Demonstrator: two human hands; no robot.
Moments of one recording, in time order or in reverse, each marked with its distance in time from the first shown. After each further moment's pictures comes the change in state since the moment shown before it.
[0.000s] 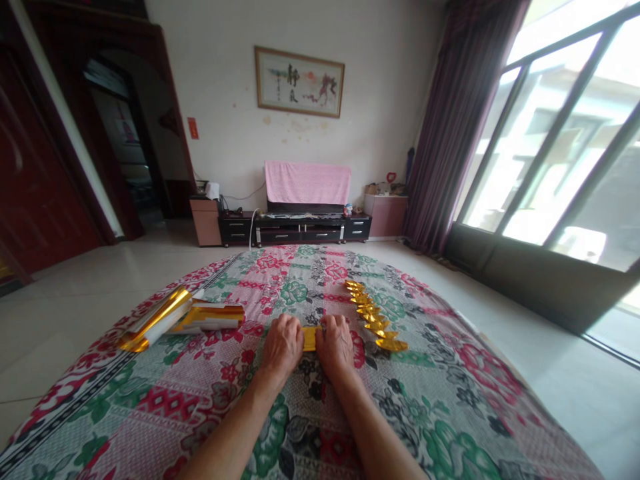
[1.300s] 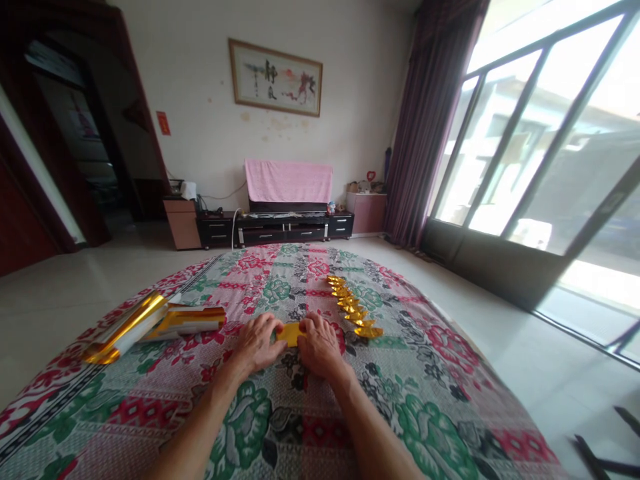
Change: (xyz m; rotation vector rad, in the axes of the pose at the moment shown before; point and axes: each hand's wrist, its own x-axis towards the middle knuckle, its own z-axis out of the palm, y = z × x) left_hand 0.001 -0.024 -0.017 -0.014 -0.292 0.076; right_hand -0.017 0.008 -0.016 -0.094 -0.155 -0.218
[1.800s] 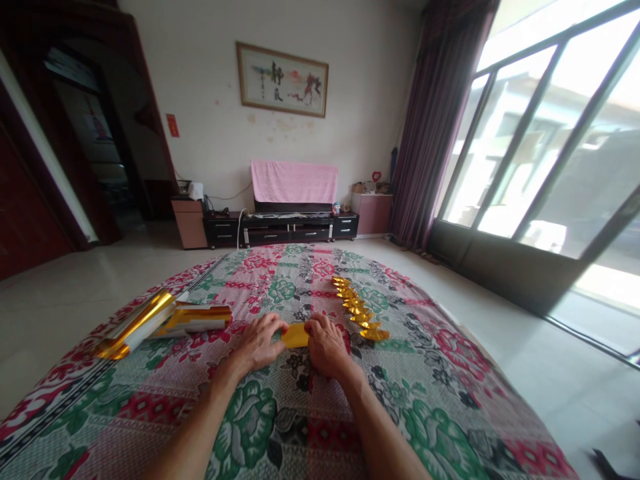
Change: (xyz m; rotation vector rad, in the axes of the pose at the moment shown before) left_hand 0.001 -0.008 -0.006 -0.090 -0.069 0.033; right_hand 0.002 0.008 -0.002 0.084 -0.063 -0.012
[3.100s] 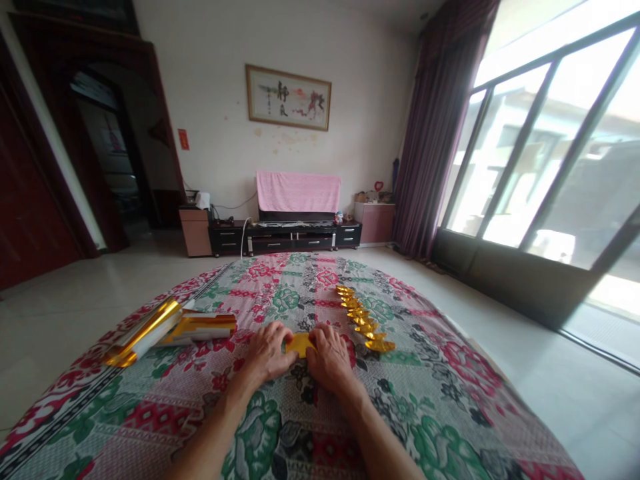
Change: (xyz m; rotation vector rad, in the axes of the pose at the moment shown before) left_hand 0.001 0.019 0.004 0.096 0.110 -0.092; right_hand -0.003 -0.011 0.001 -0.066 0.122 0.021
